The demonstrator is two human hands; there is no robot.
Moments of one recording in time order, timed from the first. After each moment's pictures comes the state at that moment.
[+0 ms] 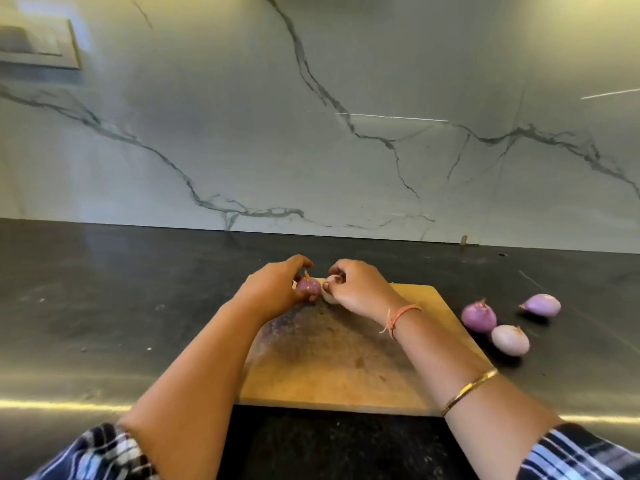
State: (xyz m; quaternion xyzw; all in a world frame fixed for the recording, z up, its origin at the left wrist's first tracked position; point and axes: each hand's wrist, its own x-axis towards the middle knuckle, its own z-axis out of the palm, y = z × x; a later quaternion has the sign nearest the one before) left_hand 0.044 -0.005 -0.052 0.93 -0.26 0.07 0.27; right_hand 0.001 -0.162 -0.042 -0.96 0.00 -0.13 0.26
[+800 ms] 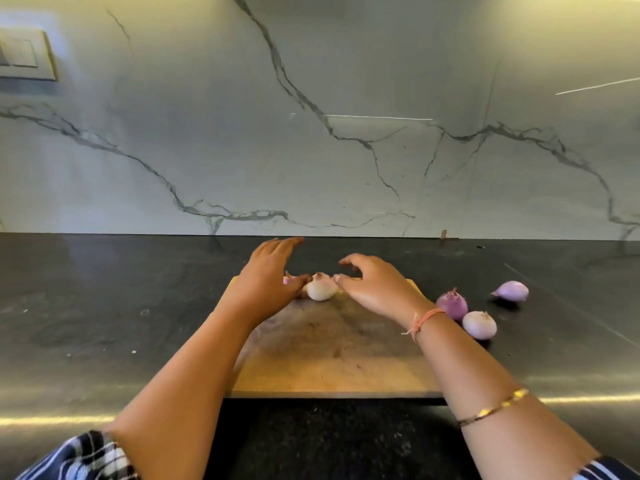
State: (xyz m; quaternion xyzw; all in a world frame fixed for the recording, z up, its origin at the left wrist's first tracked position) left_hand 0.019 -0.020 -0.043 0.89 -0.29 0.19 0.29; right_hand -0.048 -0.198 -0.030 -0.95 0.03 -0.14 0.27
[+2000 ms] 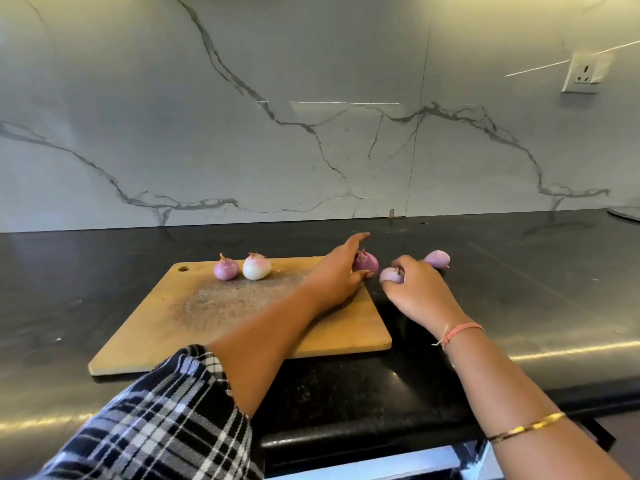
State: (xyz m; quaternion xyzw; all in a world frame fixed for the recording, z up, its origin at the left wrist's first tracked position) left_hand -0.044 -0.191 -0.055 0.85 -0.40 0.03 0.34; right_hand -0.137 -0.308 -0.062 -0.92 0.19 -0.22 0.26
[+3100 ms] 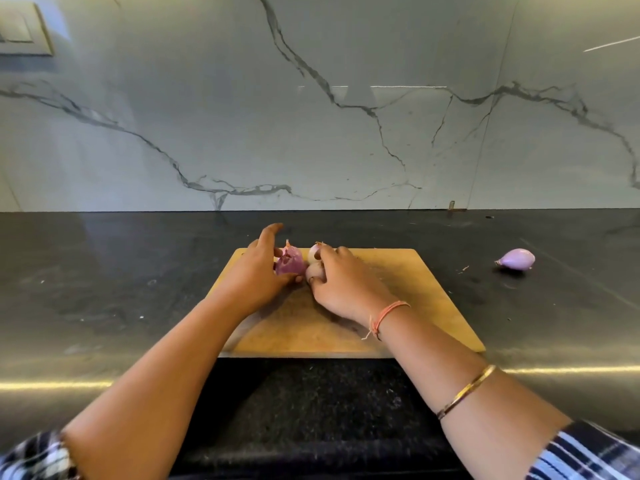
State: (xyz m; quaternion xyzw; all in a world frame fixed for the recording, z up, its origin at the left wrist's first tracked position) left_hand 0.009 -0.008 -0.067 0.91 -0.21 0.11 0.33; right_hand -0.059 -0.155 -0.060 -0.97 -0.03 -0.15 0.19
